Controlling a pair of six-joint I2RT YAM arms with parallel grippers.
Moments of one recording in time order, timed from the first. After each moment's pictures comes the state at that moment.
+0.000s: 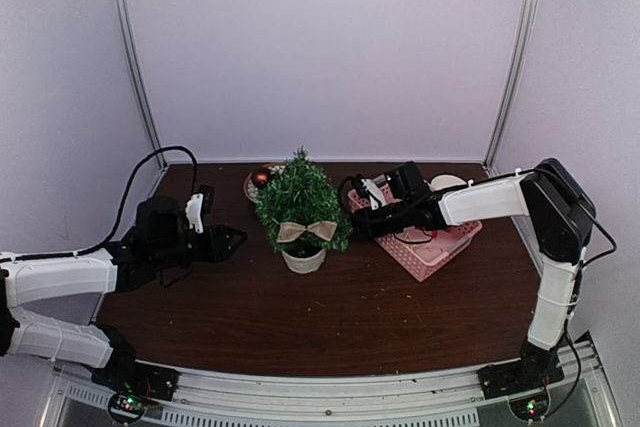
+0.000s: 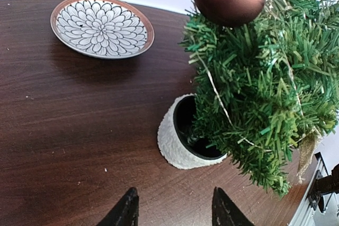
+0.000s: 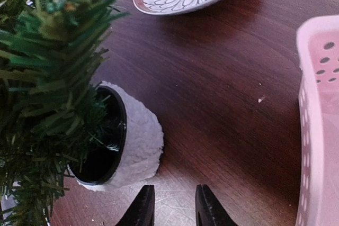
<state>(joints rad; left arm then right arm) -0.58 1.11 0.48 0.21 0.16 -0.51 0.61 1.91 1.18 0.04 -0.43 0.31</state>
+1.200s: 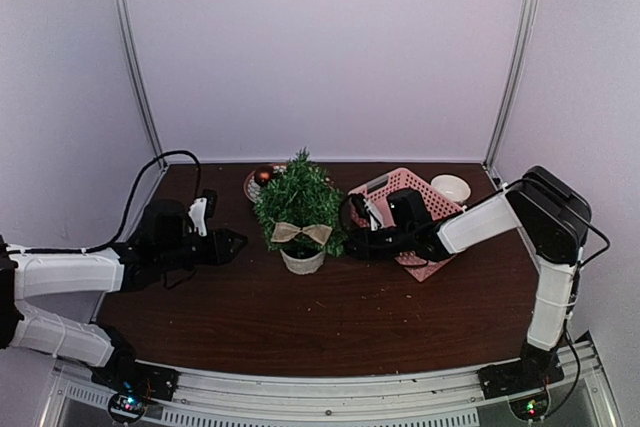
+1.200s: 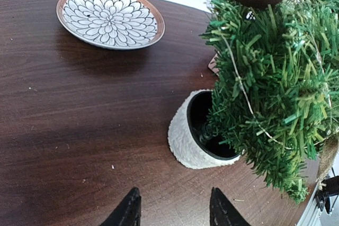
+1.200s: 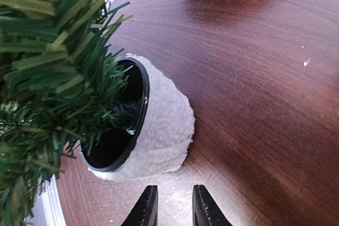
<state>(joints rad) -0.58 1.17 0.47 0.24 0.14 -0.50 0.67 1.94 0.98 0.40 -0.49 0.49</state>
